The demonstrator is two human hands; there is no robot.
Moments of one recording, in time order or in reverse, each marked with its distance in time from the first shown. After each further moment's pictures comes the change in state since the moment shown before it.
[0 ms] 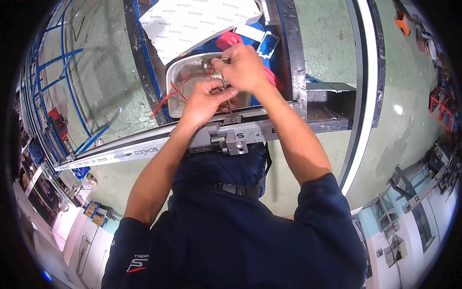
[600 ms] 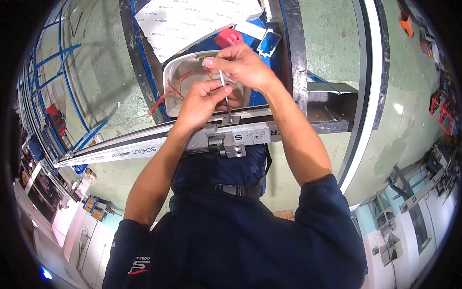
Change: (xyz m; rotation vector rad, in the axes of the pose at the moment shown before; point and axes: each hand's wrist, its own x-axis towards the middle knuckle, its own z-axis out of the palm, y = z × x) left_hand -0.007 0.006 0.004 -0.187 -0.011 0.002; right_hand 0.006 0.016 -0.006 0.717 -0.369 0.152
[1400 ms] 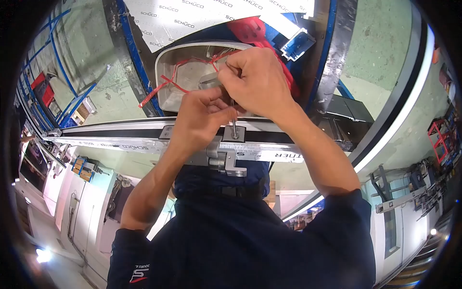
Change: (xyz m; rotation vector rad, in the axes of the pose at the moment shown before) left_hand -0.001 0.005 -0.005 0.146 0.154 -0.050; right_hand 0.017 -0.020 0.007 -0.461 0.055 0.110
